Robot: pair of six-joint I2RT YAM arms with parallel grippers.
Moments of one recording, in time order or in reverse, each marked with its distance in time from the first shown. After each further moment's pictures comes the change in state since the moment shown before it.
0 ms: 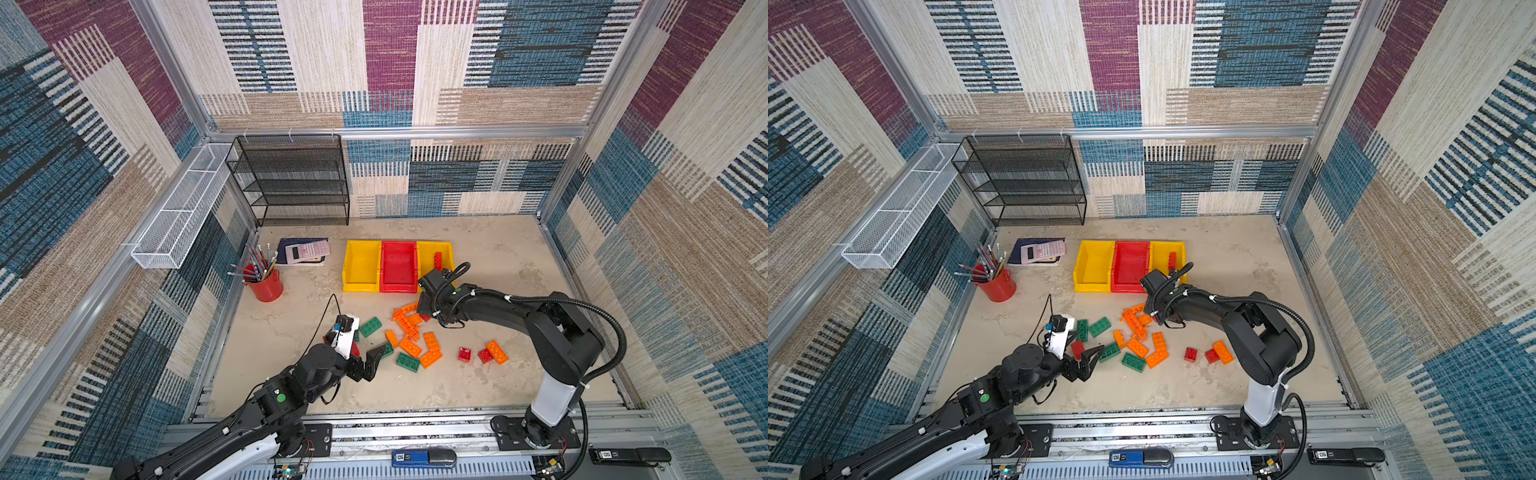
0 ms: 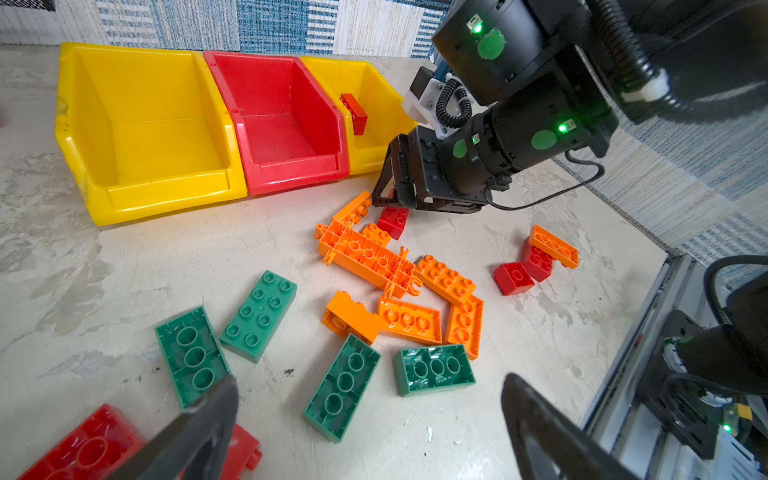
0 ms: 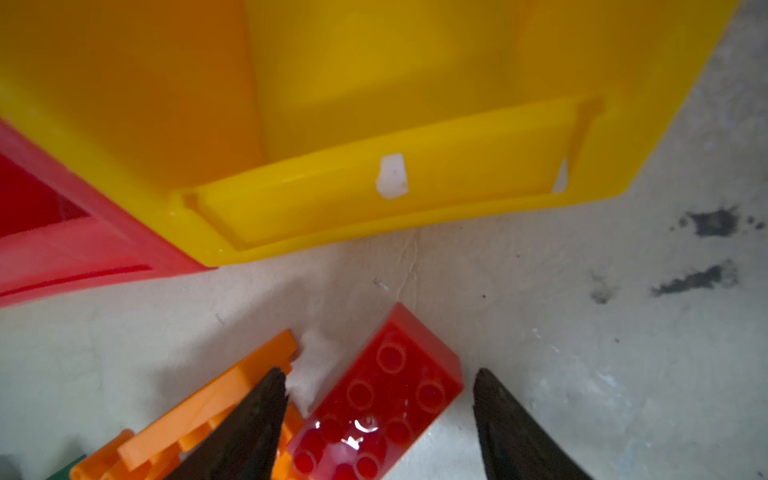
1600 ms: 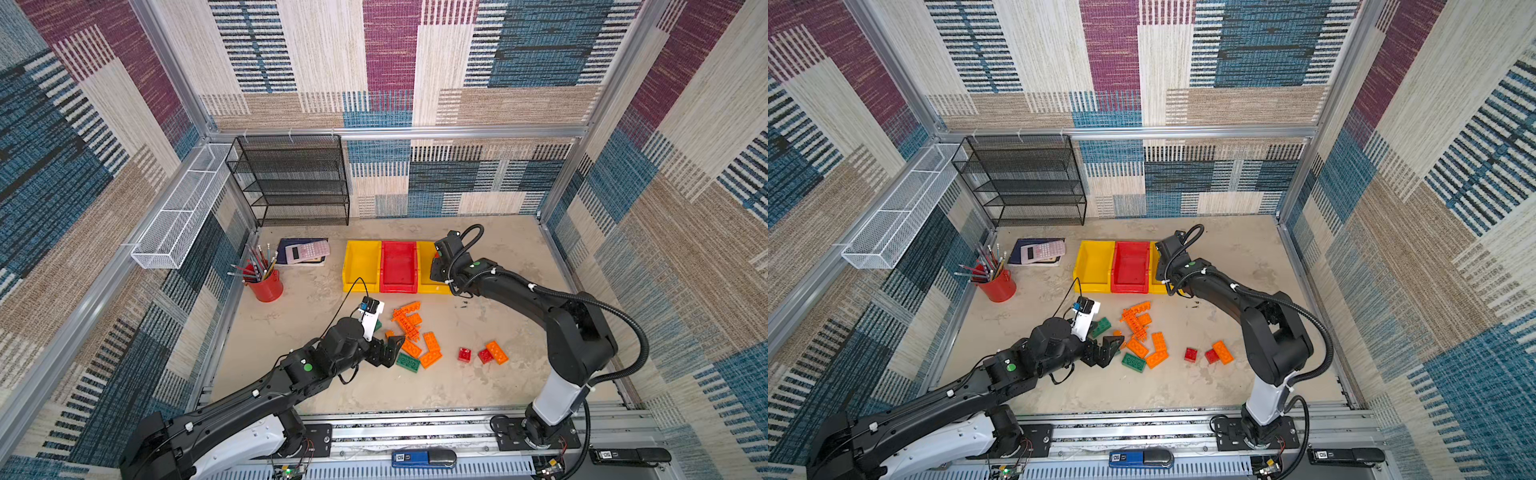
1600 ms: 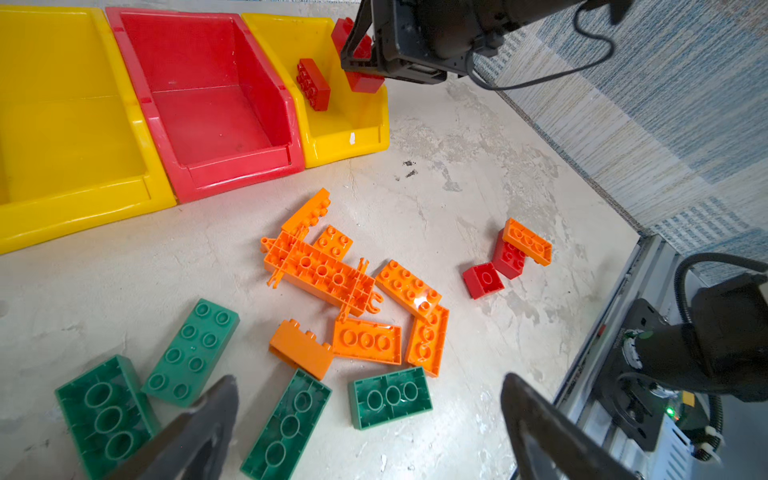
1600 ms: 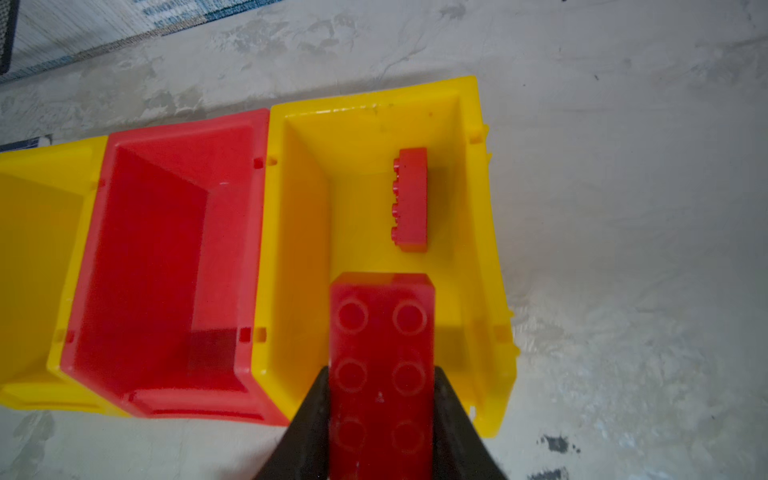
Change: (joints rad) left arm 0.001 0.373 0.255 0.002 0.106 -0.027; right arm -0.166 -0.019 0.207 0.043 0.018 -0.343
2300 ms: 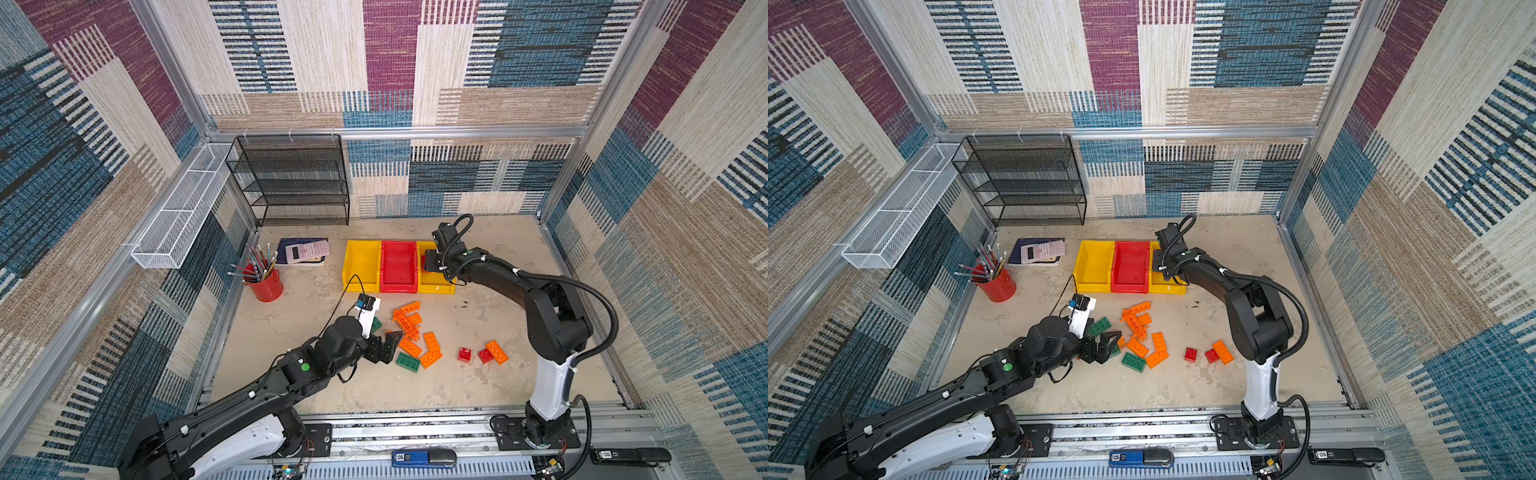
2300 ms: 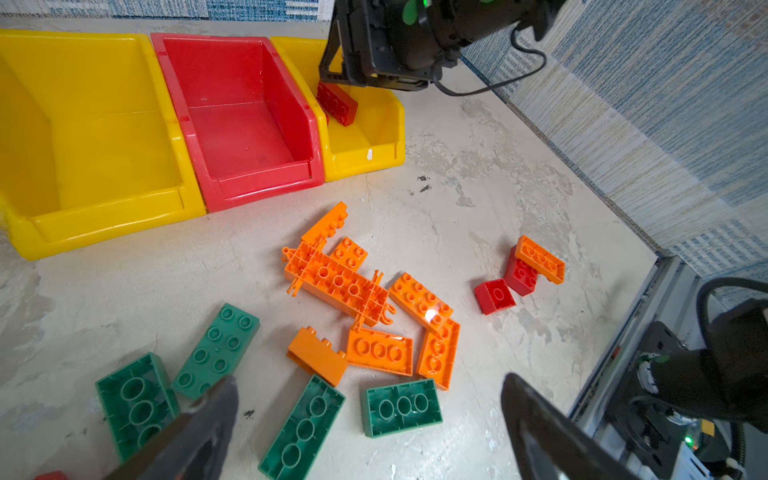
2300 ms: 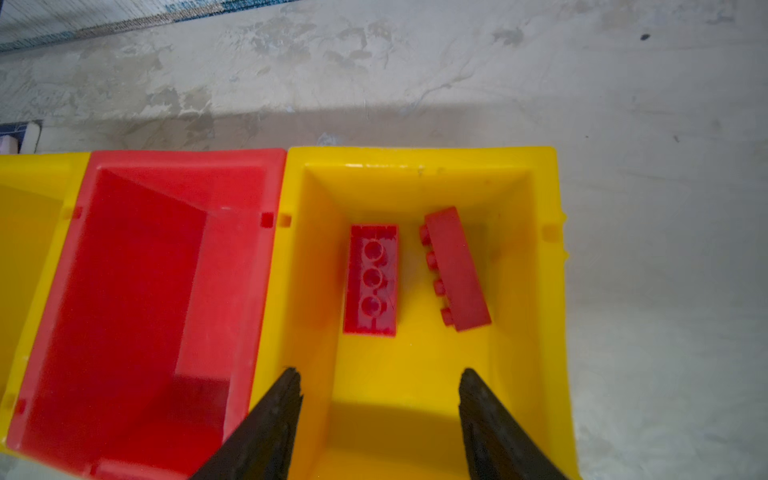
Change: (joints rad) left arm 0.001 -0.030 0.011 -0.024 -0.055 -0.024; right arm -0.043 0.095 0.091 0.023 -0.092 -0.113
